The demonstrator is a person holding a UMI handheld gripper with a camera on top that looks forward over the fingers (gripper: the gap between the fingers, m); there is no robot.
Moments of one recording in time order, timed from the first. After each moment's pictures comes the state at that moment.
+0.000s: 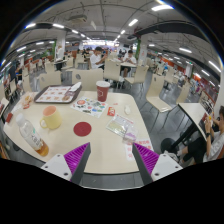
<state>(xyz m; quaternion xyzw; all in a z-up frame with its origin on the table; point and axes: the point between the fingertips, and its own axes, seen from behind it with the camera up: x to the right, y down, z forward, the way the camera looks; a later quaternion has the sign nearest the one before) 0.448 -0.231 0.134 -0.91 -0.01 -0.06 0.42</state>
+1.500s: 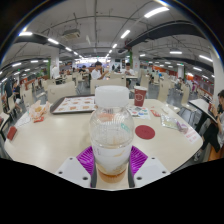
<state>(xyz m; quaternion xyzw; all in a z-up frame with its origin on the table) 0.164 -0.172 0.053 -0.86 0.05 -0.04 0.51</state>
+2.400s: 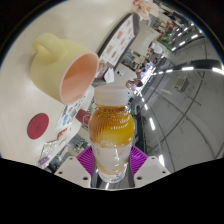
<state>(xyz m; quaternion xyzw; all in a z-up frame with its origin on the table) 0.279 -0.002 0.194 -0.47 -0.53 -0.67 0.21</state>
